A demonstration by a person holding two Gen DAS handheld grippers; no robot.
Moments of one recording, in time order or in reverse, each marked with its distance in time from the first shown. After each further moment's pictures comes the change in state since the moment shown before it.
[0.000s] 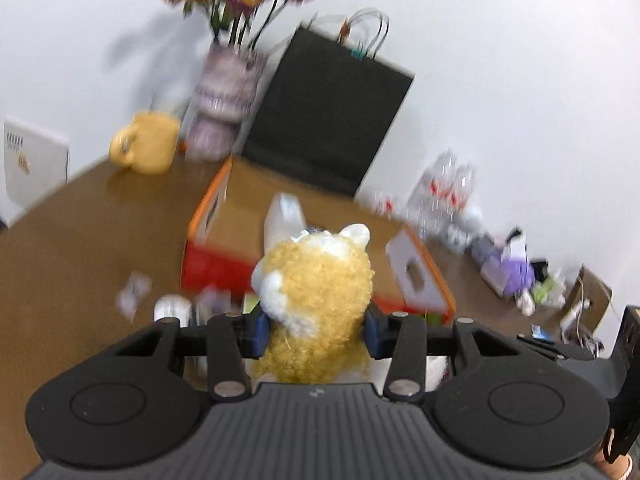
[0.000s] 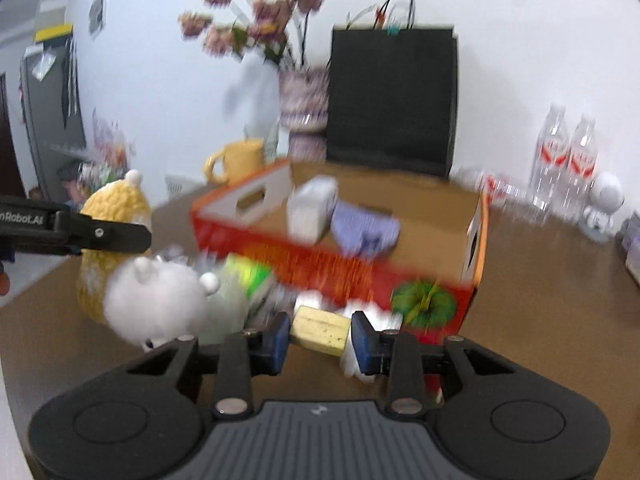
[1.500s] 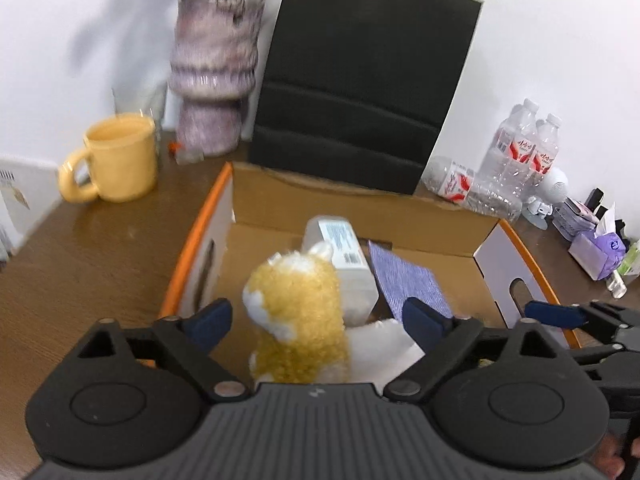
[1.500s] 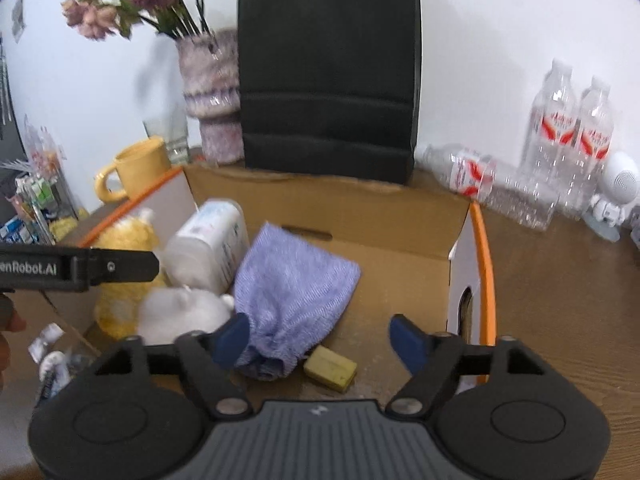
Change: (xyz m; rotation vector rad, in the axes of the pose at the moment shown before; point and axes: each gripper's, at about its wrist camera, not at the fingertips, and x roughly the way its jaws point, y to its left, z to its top) left arm 0.170 0.018 0.051 0.146 0.154 0.144; right arm 0.147 -0.052 0.067 0.094 0.126 -0.114
